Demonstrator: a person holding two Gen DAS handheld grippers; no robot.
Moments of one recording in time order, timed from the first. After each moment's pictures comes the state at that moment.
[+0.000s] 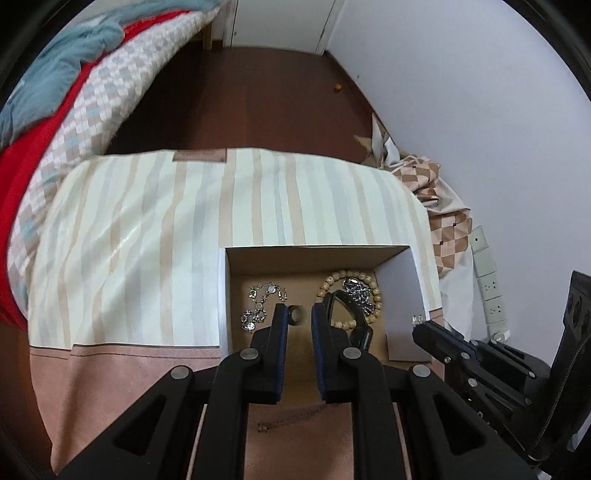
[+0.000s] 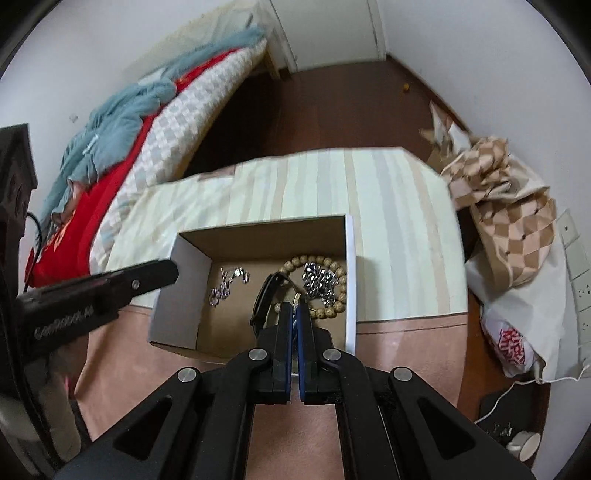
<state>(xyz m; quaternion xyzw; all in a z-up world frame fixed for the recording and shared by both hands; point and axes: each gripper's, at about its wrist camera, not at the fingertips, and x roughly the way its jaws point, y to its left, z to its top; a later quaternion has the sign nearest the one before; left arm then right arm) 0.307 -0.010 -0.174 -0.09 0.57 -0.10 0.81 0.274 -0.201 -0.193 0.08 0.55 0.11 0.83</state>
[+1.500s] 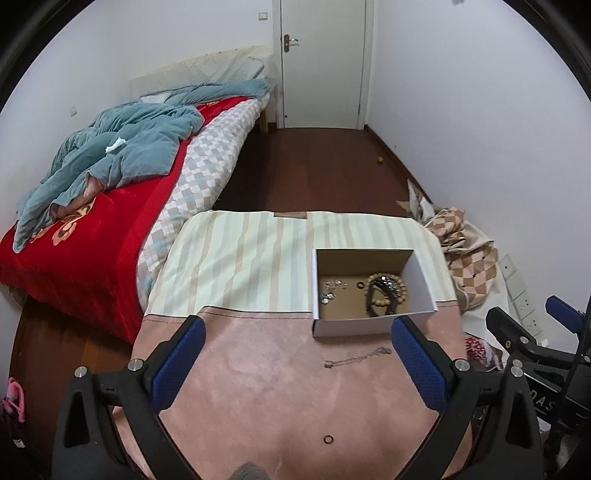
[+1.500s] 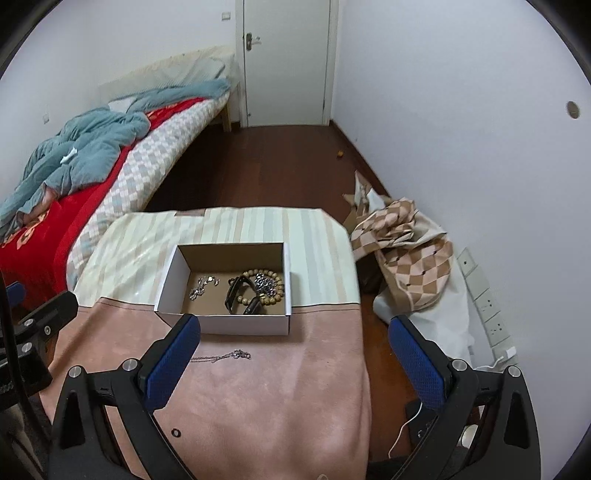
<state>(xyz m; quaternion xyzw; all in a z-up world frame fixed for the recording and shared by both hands) 0.133 0.017 -0.065 -0.01 0.42 0.01 0.91 0.123 -0.189 -0.067 -0.02 0.42 -0.02 0.91</state>
